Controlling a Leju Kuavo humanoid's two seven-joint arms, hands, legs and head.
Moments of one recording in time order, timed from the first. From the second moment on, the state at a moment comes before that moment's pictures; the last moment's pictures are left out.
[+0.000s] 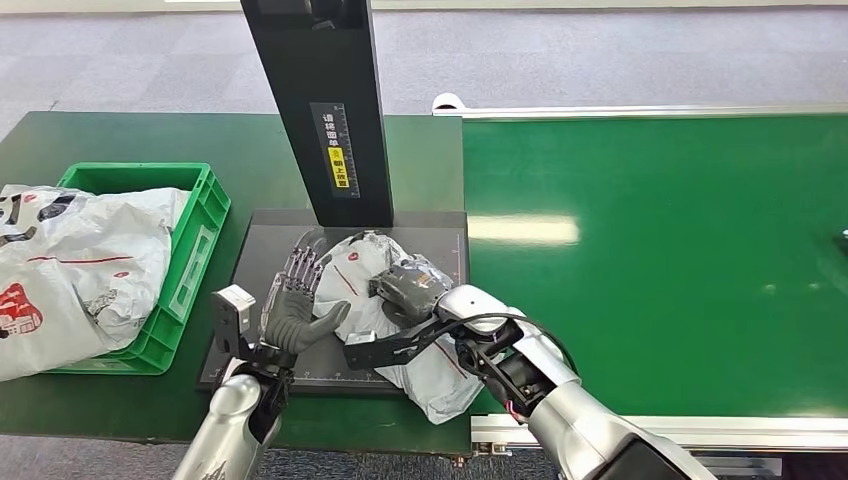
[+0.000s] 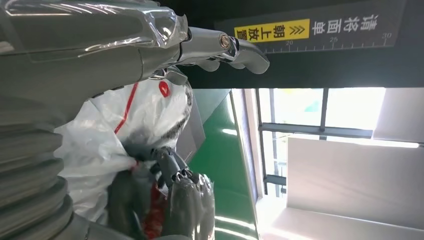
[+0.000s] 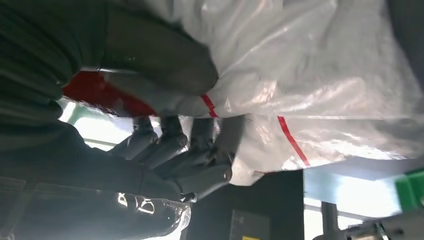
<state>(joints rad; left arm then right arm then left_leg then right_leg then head) -0.27 -0.15 -0.08 -1.16 0.05 -0.22 -0.54 -0.75 0.16 0.80 -0.59 1.01 -0.04 -0.27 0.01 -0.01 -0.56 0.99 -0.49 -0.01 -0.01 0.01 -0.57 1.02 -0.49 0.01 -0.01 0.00</state>
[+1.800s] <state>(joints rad) -0.36 -0.14 -0.53 -1.04 -0.85 0.07 -0.18 -0.32 0.06 0.08 -1.02 0.23 -0.17 -0.46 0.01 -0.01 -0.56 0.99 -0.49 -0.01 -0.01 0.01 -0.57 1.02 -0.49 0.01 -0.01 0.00</state>
